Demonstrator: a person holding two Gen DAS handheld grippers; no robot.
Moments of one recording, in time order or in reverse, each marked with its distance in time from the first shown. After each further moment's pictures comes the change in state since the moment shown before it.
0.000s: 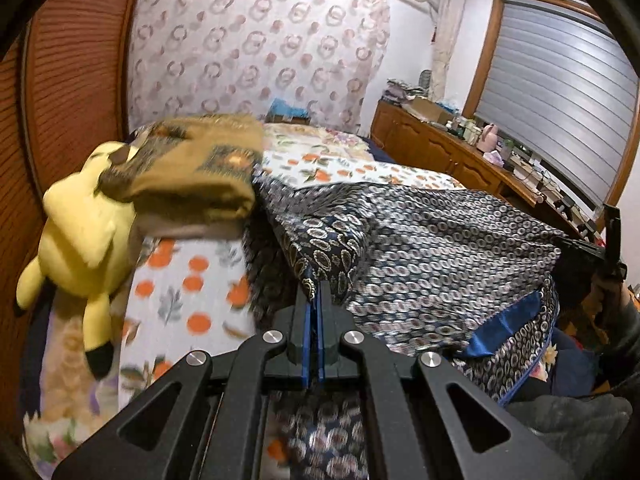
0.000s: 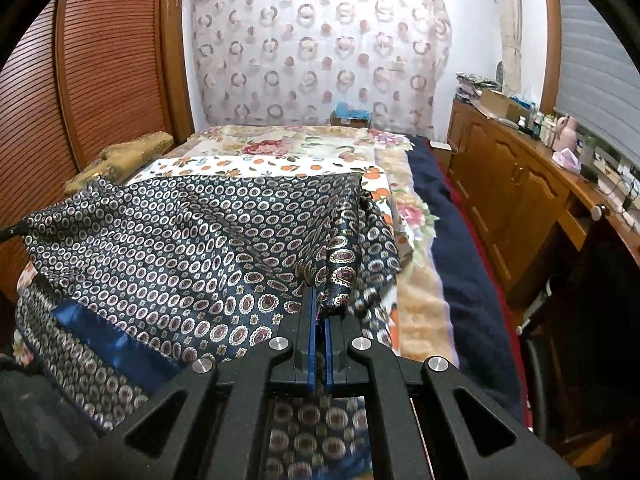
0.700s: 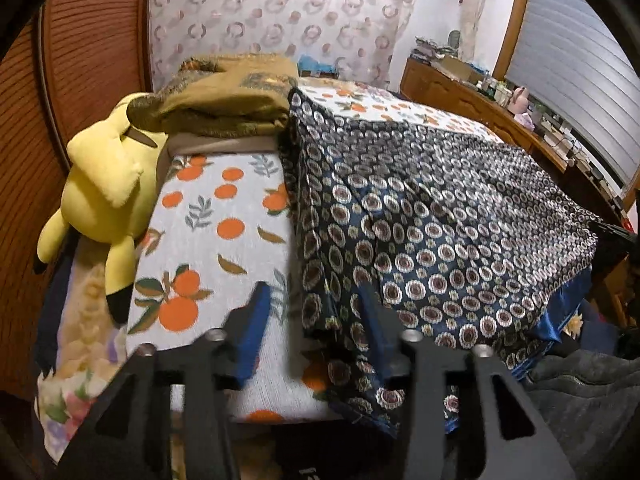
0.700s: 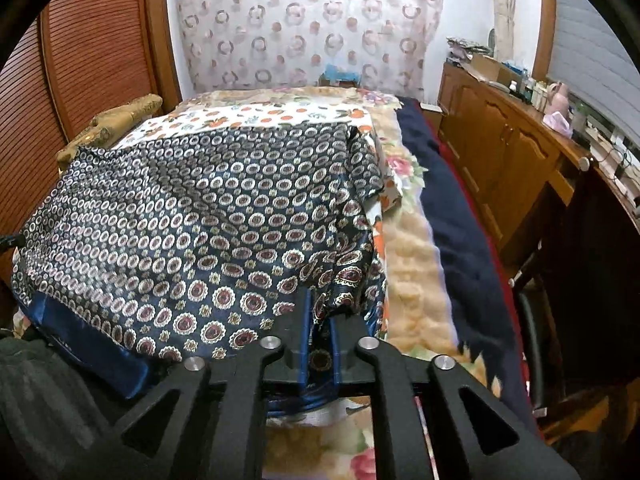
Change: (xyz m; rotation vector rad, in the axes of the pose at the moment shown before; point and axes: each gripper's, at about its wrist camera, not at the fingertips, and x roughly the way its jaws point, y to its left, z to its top) left arm 0.012 0.012 -0.044 -0.003 0.146 0.109; right arm 0.027 -0.012 -0.002 0.029 0.125 -0.017
